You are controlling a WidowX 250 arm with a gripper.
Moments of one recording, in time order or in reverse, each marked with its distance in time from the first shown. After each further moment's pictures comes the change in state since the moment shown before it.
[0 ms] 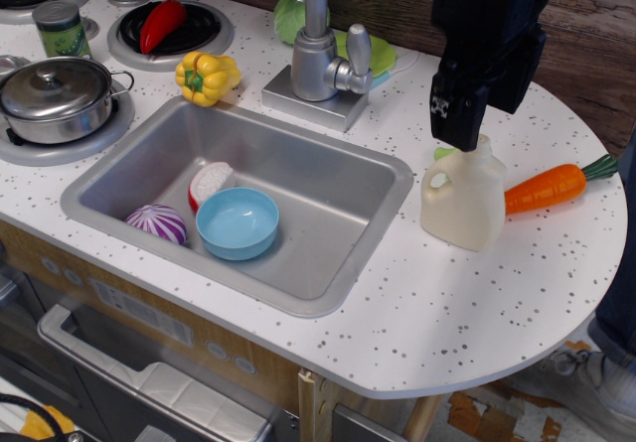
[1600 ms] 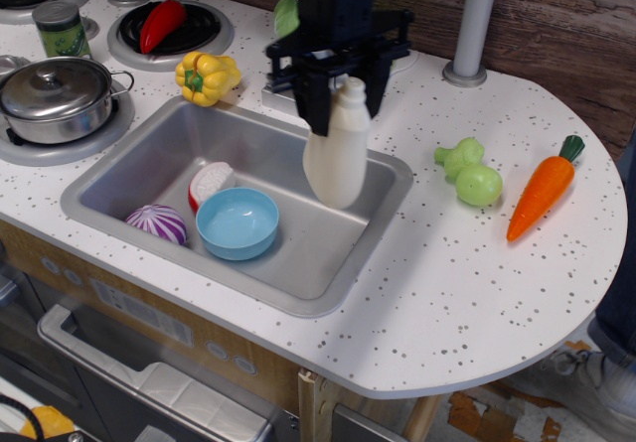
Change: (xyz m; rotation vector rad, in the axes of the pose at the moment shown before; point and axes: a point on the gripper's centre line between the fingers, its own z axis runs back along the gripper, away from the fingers) arm 0.093 0.042 -0.019 0.057 0.024 -0.425
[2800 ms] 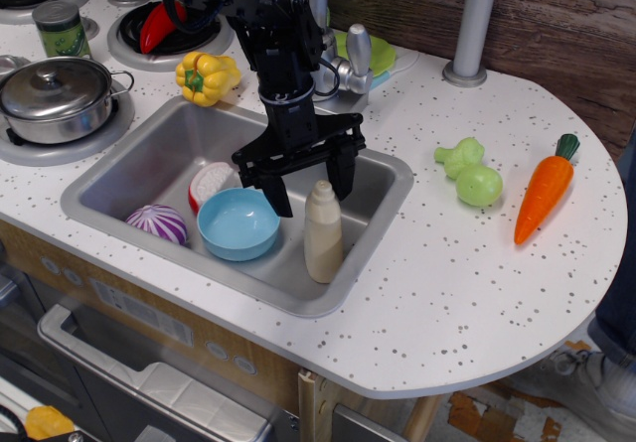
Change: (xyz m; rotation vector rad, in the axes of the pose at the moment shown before) arm 0.017 0.010 -0.085 -0.110 0.043 -0.109
